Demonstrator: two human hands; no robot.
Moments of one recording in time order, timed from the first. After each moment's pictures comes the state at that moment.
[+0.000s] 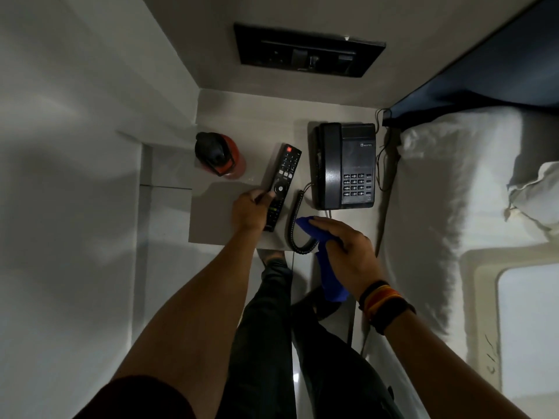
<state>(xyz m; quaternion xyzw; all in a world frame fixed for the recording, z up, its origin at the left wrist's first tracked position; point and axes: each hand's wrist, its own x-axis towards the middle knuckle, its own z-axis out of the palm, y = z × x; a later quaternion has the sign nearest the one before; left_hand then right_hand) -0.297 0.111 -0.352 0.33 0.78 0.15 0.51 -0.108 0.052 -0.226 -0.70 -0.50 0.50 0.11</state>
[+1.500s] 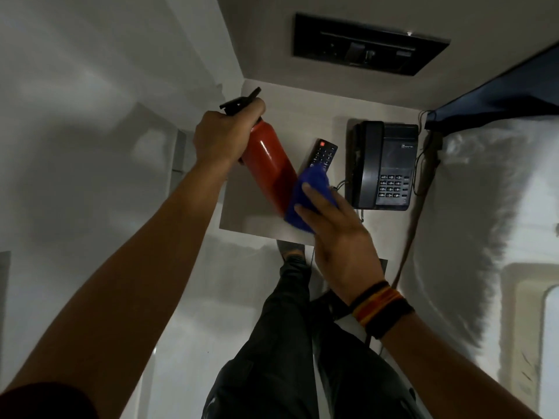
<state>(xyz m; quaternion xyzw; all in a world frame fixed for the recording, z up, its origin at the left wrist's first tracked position) -0.402 0.207 -0.235 0.25 0.82 0.24 0.45 -0.185 0.064 -0.190 -0.55 -0.77 0.29 0.10</state>
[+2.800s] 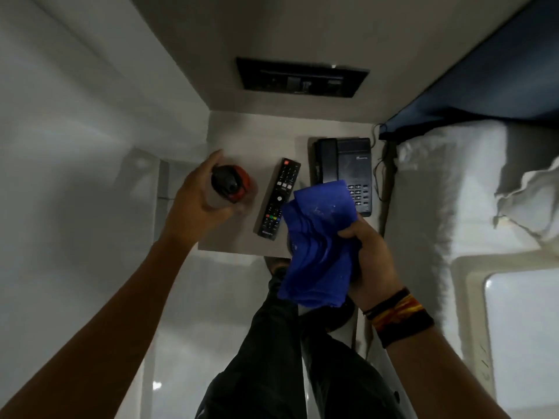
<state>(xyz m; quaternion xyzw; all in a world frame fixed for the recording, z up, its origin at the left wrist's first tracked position) -0.392 0.131 -0.223 0.58 0.68 0.16 0.42 -0.103 0.072 -0.172 -0.53 -0.02 0.74 0.42</state>
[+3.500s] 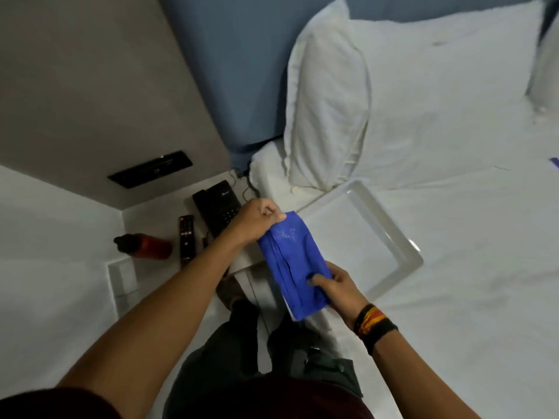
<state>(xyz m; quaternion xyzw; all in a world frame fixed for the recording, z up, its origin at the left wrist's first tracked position) -0.027 0.062 -0.063 0.68 0.51 -0.01 0.54 0.104 -0.153 -0.073 -0.65 -0.08 0.63 0.42</state>
